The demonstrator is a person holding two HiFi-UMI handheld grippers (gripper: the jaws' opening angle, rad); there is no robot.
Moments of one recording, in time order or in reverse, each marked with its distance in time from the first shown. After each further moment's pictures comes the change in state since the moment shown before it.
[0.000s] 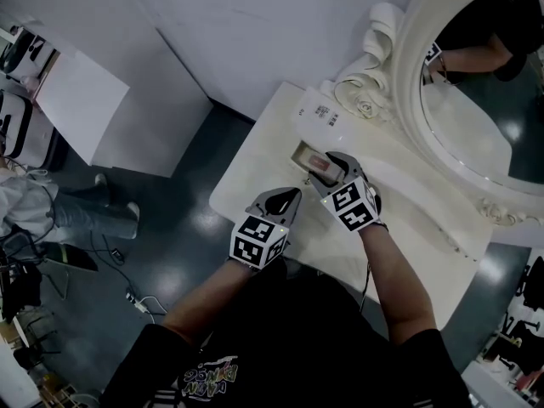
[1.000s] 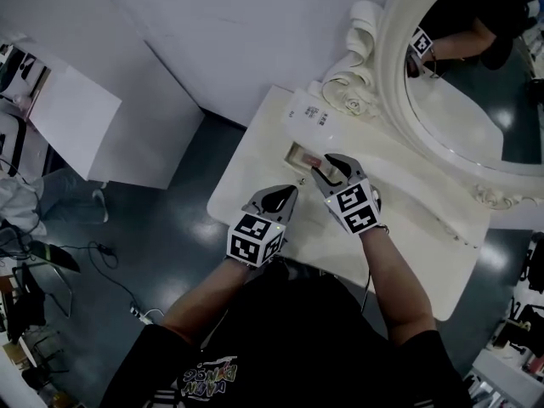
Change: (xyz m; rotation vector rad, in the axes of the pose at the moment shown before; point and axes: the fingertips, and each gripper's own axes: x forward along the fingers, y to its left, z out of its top) left arm -0.001 -0.002 0.011 0.037 -0.011 -0.039; right arm -0.027 -0.011 0.005 0.137 -0.075 -0.091
